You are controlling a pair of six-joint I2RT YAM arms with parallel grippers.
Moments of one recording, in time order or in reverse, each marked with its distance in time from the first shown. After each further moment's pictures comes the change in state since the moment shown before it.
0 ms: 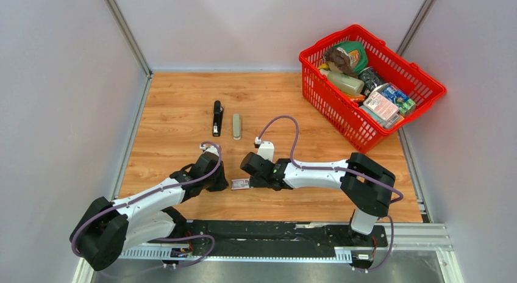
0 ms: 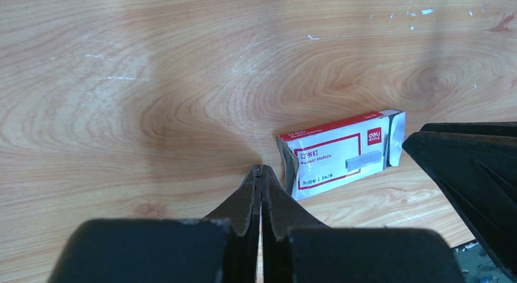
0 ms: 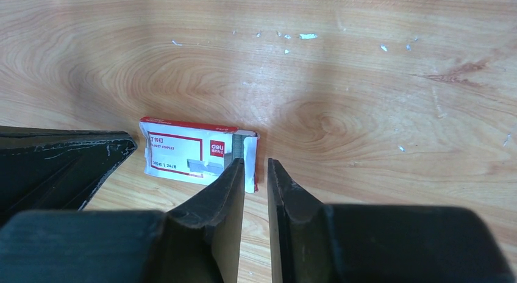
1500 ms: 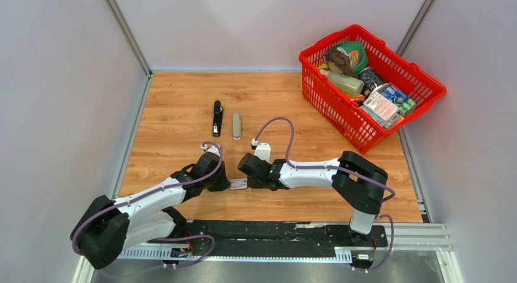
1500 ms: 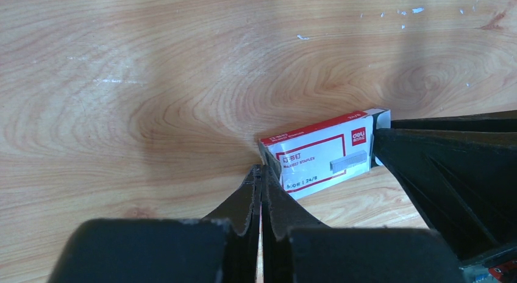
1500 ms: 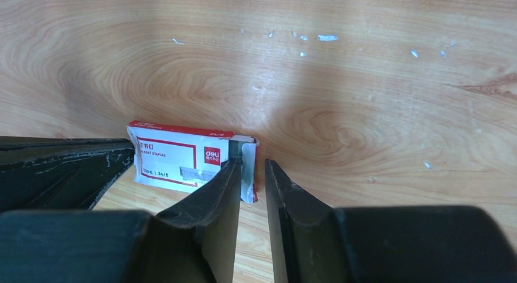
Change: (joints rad) left arm -0.012 0.013 0.000 0.021 0.007 -0.008; right arm 0.000 0.053 0.010 0.035 -0.026 -0.014
